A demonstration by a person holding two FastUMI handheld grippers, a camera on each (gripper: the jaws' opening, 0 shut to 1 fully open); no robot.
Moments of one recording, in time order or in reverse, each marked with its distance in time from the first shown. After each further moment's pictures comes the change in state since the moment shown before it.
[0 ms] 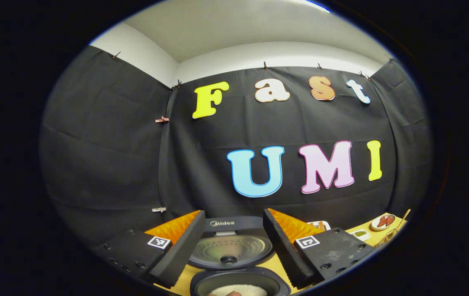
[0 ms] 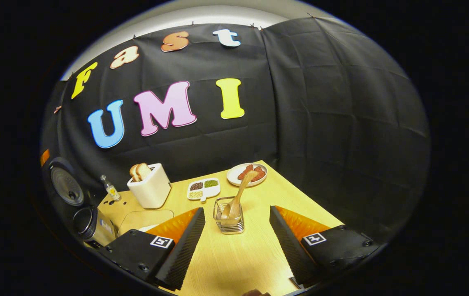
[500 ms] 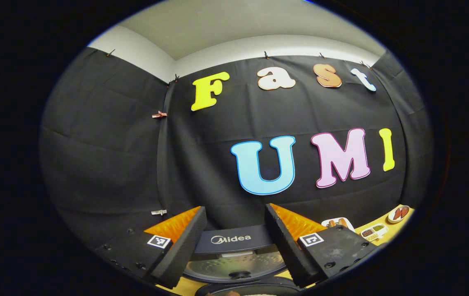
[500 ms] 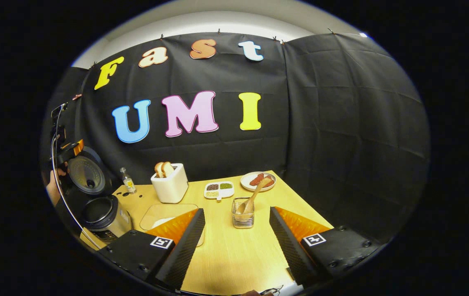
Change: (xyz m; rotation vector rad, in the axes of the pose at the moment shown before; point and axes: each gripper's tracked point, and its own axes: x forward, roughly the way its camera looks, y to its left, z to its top) left arm 0.059 0.015 -0.042 0.017 0.062 0.038; right arm -0.079 0.053 0.017 -0.072 -0.034 0.092
